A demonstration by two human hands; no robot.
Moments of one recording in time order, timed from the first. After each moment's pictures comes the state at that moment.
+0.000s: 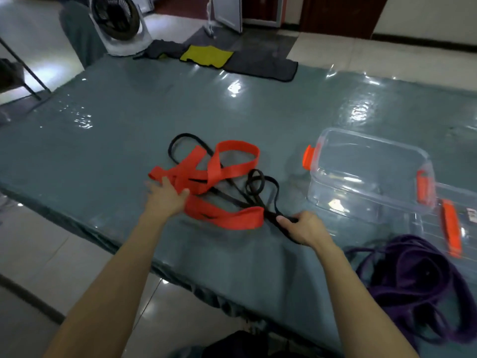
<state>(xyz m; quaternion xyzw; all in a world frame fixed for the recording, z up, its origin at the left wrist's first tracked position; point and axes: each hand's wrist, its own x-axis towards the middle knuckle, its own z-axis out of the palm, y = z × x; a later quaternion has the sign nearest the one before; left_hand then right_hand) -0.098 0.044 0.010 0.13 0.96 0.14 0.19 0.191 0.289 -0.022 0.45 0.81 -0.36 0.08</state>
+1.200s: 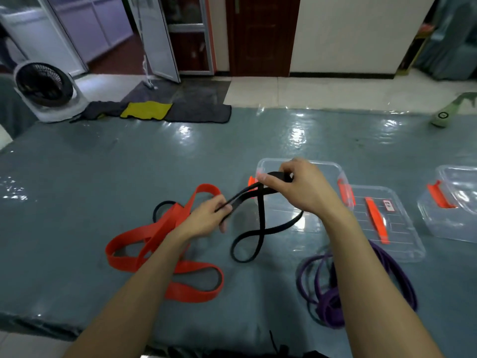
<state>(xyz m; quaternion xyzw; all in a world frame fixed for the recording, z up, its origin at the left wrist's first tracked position) -0.005 0.209 0.064 0.49 0.75 0.32 0.32 0.228 0.346 0.191 0.38 0.86 -0.28 -0.19</state>
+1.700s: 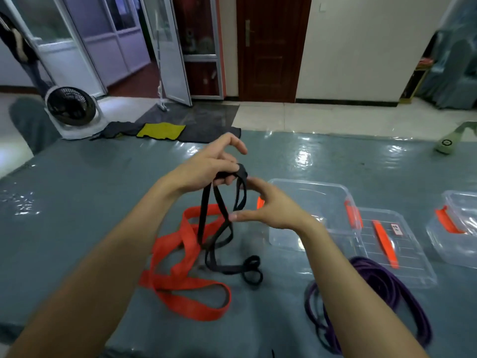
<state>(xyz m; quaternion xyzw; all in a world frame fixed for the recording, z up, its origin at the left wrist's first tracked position) -0.019 0.213 0.268 0.59 0.62 0.40 0.32 0.177 0.316 0.193 0.25 0.84 -0.47 -0.10</state>
